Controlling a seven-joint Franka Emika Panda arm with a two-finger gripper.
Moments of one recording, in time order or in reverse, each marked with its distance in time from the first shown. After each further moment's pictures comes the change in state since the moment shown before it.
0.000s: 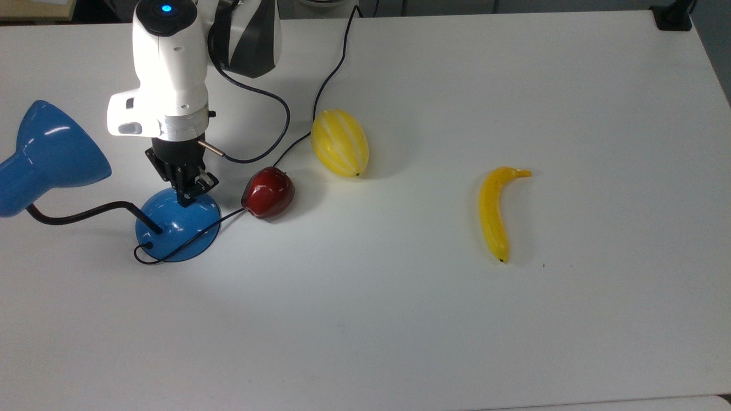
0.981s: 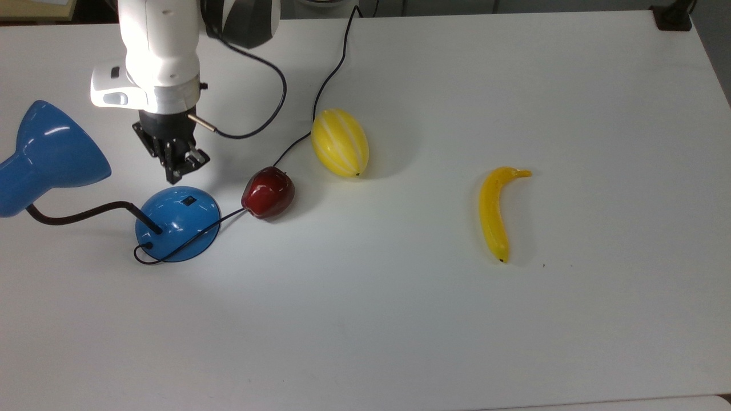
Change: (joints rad) arm 0.002 -0.105 0.012 0.027 0.000 -0.175 0.000
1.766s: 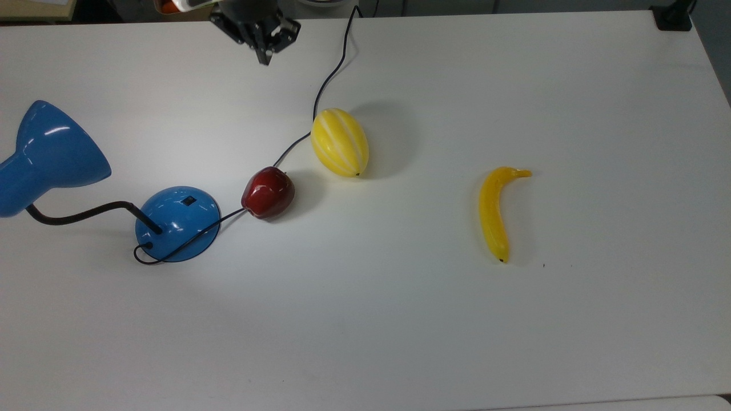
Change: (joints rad) arm 0.053 -0.333 0.092 -0.050 0.253 -0.619 -0.319
